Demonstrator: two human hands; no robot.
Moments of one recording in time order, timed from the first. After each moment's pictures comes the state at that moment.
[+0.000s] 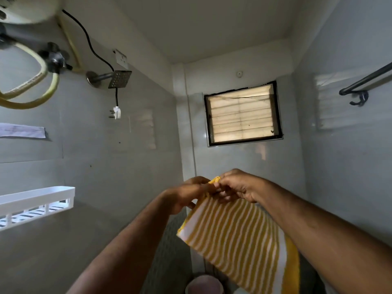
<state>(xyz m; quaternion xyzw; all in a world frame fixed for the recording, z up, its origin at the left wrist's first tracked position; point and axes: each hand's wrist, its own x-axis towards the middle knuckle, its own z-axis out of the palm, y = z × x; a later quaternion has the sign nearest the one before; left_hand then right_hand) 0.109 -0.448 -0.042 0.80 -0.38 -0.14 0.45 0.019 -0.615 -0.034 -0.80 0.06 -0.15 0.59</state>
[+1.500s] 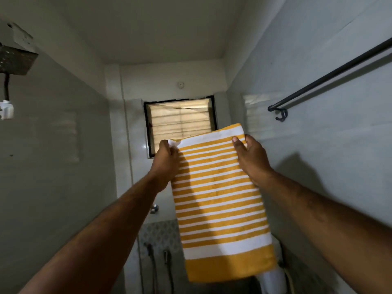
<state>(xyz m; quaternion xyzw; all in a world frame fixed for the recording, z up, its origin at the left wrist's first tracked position) 0.127 -0.589 0.034 0.63 -0.48 0.12 0.60 -0.045 -0.755 0.017 -0.71 0.18 -0.61 0.31</state>
